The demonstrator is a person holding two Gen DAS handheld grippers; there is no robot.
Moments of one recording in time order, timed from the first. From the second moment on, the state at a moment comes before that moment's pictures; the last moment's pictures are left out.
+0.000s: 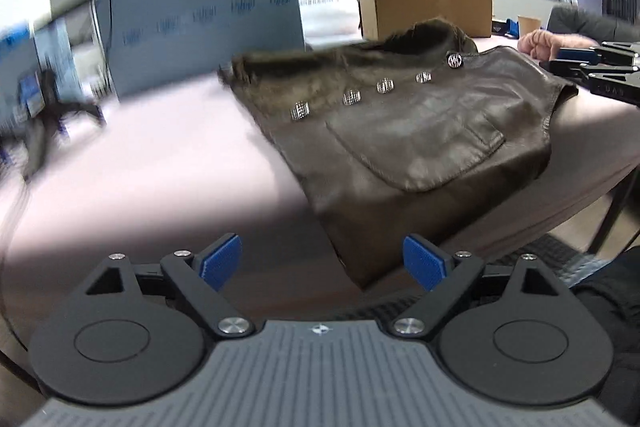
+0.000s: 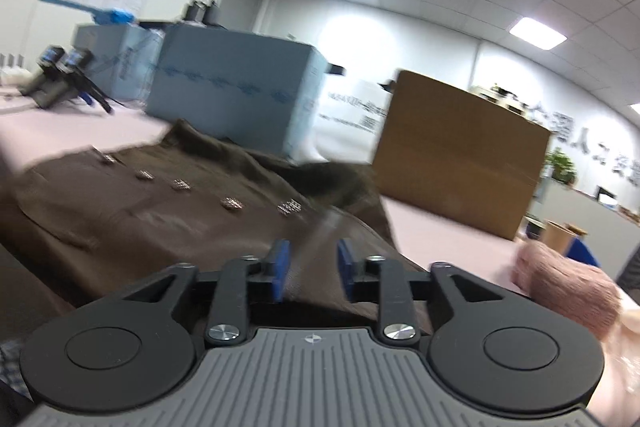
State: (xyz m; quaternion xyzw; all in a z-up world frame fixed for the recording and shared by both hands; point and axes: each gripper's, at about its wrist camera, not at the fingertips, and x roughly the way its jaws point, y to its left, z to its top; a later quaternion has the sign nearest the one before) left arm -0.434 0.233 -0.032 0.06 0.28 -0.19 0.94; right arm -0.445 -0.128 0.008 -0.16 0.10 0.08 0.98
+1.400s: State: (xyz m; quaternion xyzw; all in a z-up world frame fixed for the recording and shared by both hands) left arm -0.435 0.295 0.077 0.06 0.26 -0.05 0.96; right arm -0.254 -0.211 0.082 0.08 0.22 0.13 0.96
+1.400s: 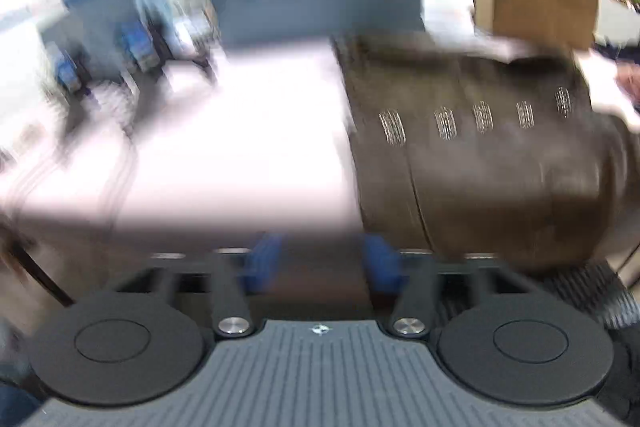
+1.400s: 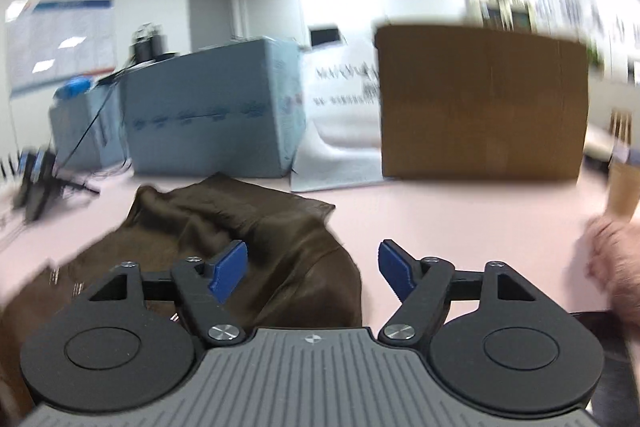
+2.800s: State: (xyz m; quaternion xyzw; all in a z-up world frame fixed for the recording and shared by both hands) left arm -0.214 0.149 -0.004 0.06 0.31 -0.21 0.93; right arm 0.001 -0.116 0.048 -0.11 0.29 0.19 0.93
